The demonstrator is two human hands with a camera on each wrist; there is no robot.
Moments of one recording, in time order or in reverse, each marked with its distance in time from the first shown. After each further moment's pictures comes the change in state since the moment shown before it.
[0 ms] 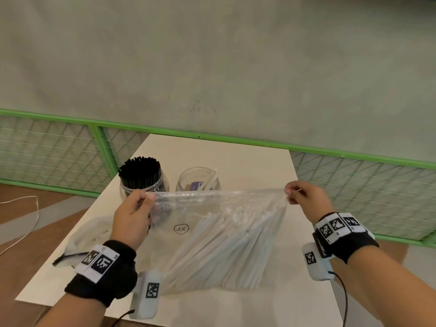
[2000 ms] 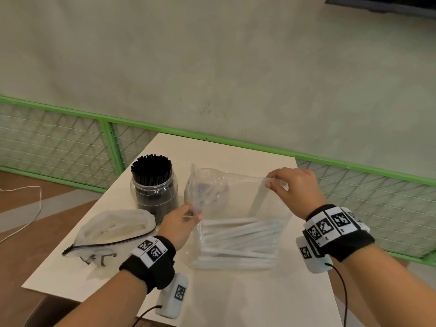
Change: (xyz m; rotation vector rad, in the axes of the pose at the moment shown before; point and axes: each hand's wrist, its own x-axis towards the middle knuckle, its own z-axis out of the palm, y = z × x) left_hand 0.003 -0.043 0.047 0.170 -0.352 -0.046; right_hand -0.005 -0.087 0.024 -0.612 0.010 -0.515
